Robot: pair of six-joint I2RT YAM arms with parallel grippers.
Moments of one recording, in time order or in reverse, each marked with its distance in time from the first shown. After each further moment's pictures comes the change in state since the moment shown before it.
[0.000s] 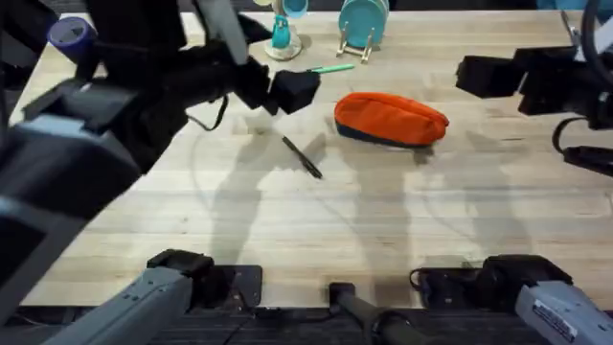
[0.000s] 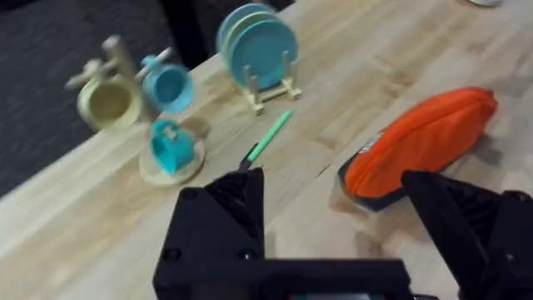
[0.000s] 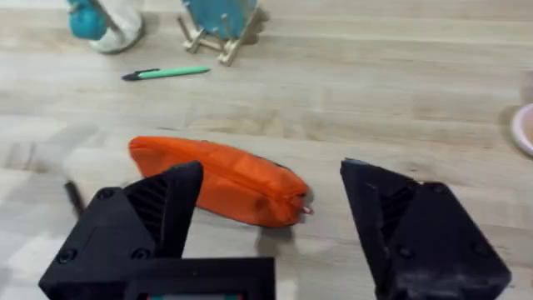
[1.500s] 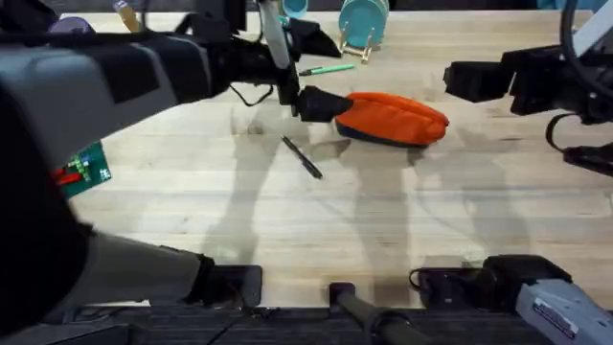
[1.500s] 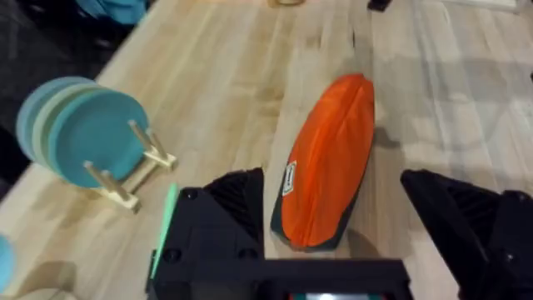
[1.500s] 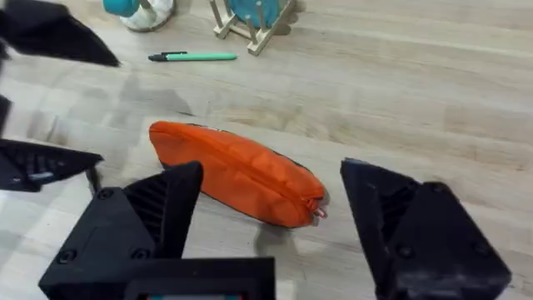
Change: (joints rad) left arm -0.035 0.524 0.193 0.070 0.539 0.349; right arm 0.000 0.046 0.012 -0.001 -0.094 -0.070
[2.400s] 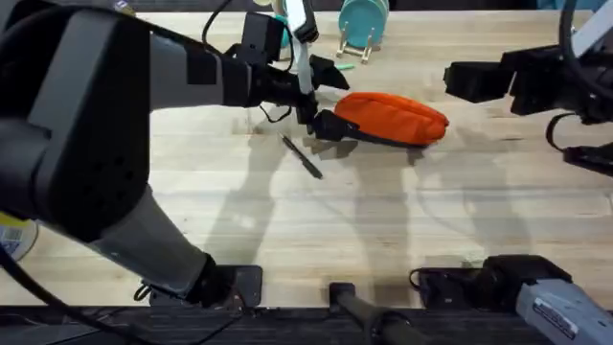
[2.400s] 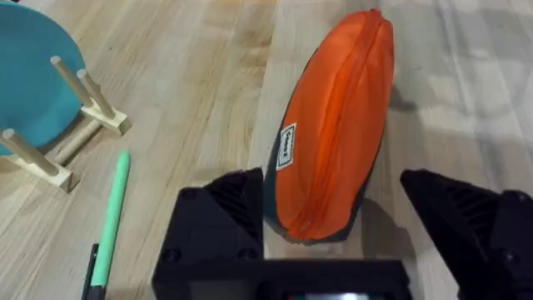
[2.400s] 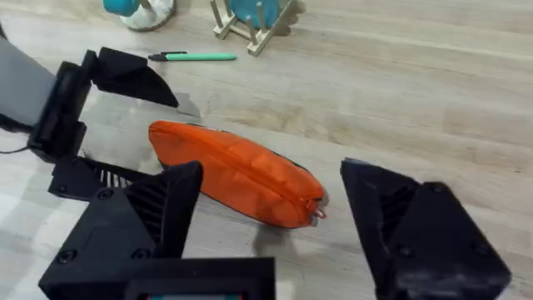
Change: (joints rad) left arm -0.081 0.227 0.000 0.099 -0.068 0.006; right arm 0.000 0.000 0.000 0.002 0.000 -0.007
